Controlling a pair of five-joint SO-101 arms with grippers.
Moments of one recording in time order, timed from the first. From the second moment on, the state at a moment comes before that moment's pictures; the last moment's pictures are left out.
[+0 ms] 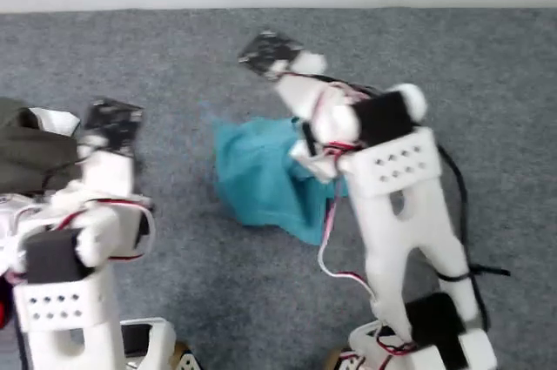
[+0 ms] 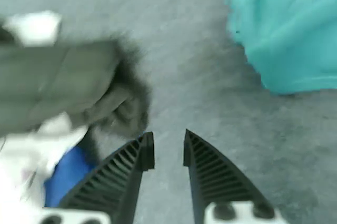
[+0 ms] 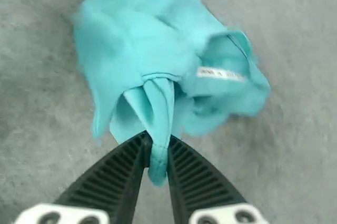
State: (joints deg) left arm -6.9 -51.7 31.3 93.1 -14.5; right arm -21.7 -10.6 -15.6 100.5 30.7
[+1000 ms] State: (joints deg) left arm 23.6 -0.7 33.4 67.6 -14.2; right arm -18.3 -11.3 -12.0 100.5 30.8
